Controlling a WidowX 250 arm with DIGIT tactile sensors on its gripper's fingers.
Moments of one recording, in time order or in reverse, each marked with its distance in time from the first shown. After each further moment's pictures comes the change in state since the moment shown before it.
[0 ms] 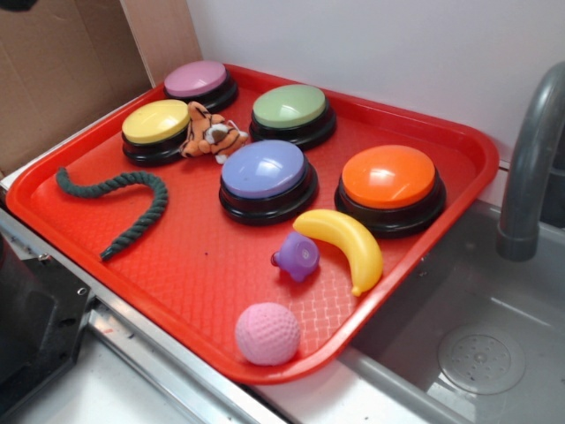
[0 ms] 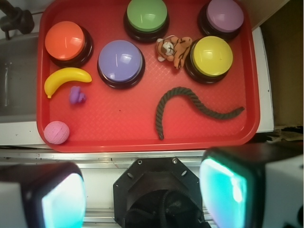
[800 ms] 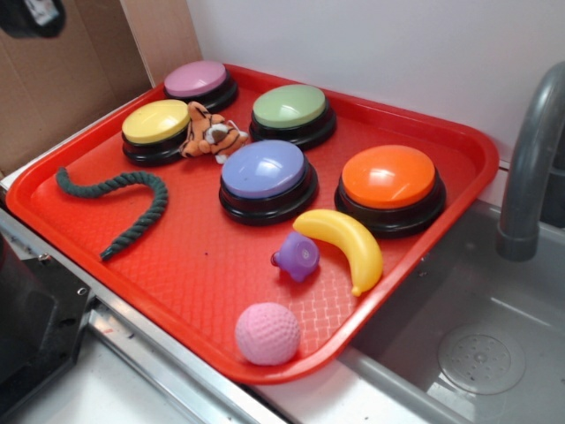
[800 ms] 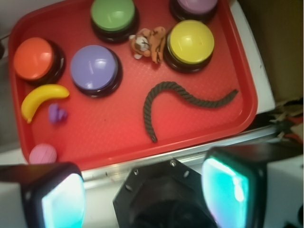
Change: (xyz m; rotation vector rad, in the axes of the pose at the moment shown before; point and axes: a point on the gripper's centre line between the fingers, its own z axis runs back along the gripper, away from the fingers) arm 0.007 0.033 -0.034 -0.010 -0.036 0.314
